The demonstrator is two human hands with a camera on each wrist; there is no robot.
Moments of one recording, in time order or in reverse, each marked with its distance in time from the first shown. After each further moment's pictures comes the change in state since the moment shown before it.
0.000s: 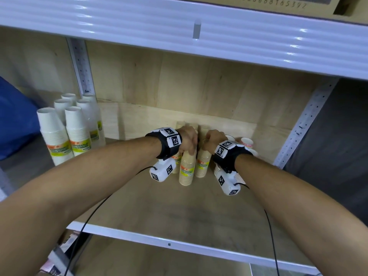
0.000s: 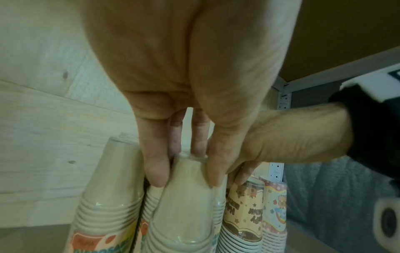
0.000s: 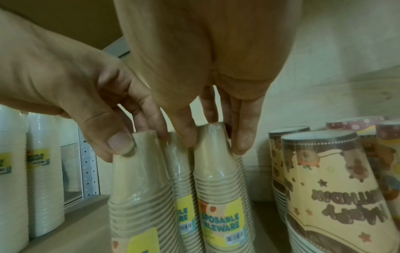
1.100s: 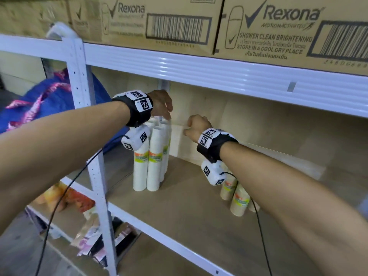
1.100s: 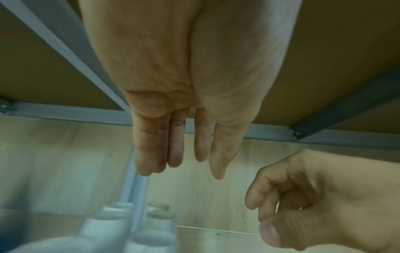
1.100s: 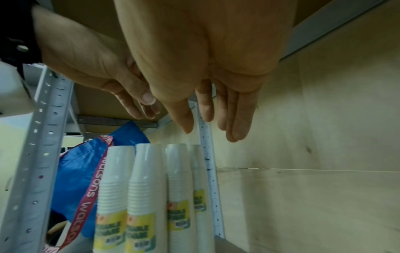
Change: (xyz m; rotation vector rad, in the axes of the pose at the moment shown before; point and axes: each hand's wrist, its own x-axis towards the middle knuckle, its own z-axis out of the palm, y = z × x) left_hand -0.181 -0.141 -0.202 0.224 0.533 -0.346; right_hand -0.053 -0.259 -0.050 0.191 0.047 -0.522
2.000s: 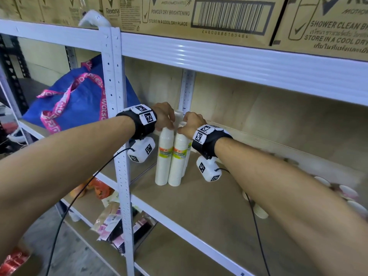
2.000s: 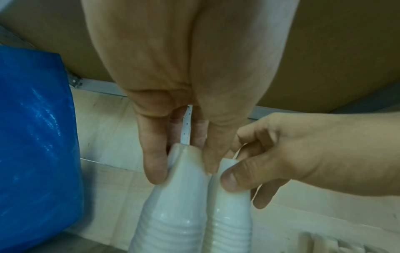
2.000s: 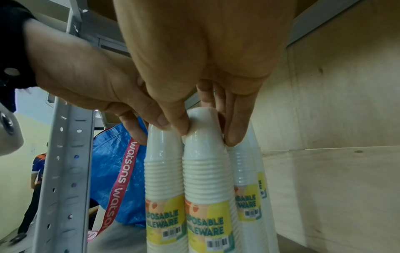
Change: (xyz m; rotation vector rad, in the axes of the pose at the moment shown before) left_hand -0.026 -0.082 0.034 -0.184 -0.135 -0.130; right_hand 0.019 -0.081 0.061 0.117 -0.057 -0.097
